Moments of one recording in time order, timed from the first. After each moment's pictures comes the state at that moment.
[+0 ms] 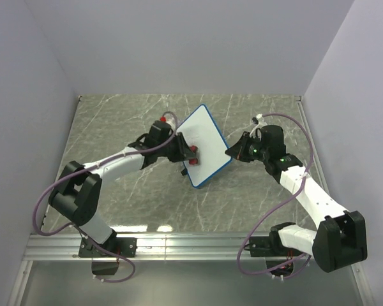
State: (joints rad) left arm -0.61 1.59 1.01 -0.06 0.32 -0.80; right arm 0.26 1.16 0.78 -0.18 -0.40 0.54
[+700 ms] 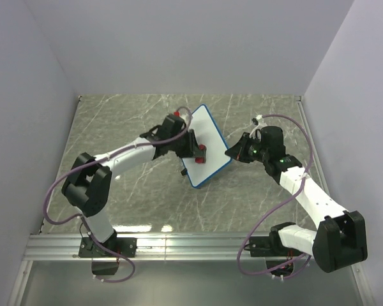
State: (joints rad) left arm -0.65 1.71 1.20 -0.22 0.29 -0.70; right arm 0.26 1.15 0.77 -0.16 -0.41 0.55
